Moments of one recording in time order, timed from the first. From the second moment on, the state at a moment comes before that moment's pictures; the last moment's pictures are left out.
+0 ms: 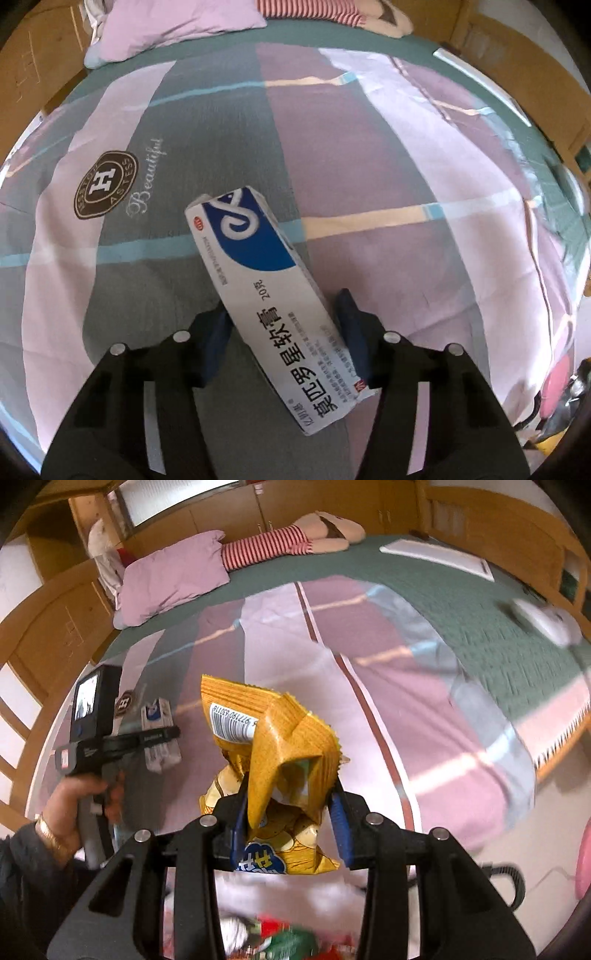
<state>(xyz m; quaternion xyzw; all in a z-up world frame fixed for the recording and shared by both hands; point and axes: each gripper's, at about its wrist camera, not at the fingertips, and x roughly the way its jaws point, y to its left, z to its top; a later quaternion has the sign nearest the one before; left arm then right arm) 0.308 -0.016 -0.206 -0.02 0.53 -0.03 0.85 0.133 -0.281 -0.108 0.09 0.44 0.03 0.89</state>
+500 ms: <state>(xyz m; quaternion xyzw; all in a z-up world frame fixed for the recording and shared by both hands) 0.102 0.000 -0.071 -0.03 0.33 0.00 0.94 0.079 -0.243 -0.059 0.04 0.37 0.08 0.92</state>
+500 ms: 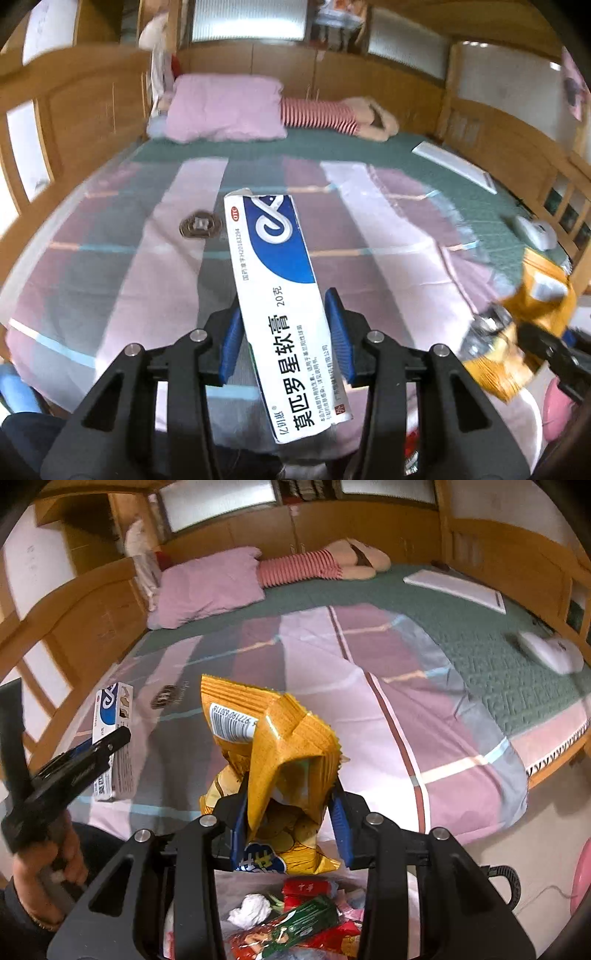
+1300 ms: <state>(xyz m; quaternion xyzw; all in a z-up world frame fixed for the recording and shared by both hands) -0.023 -0.060 -0.036 0.02 0.29 -0.02 0.96 -0.003 -0.282 -0.012 0.03 0.33 0.08 0.94</state>
